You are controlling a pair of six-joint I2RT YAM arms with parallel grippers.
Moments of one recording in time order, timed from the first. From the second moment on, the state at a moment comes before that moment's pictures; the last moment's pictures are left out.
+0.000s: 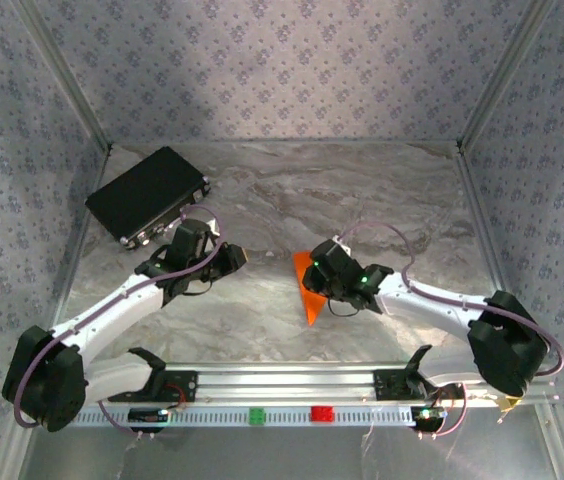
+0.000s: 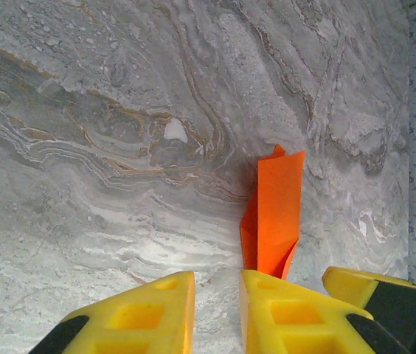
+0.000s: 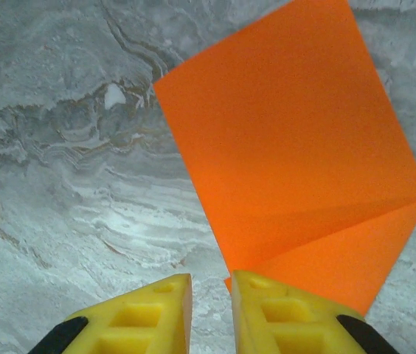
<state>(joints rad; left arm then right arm) -0.54 1.14 0.66 -0.25 0.25 -0.88 0.83 1.31 0.71 -0.29 0.09 1.05</state>
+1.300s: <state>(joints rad) -0.59 1.29 0.59 -0.08 0.30 -0.98 0.75 1.53 0.46 0.29 -0.12 1.25</state>
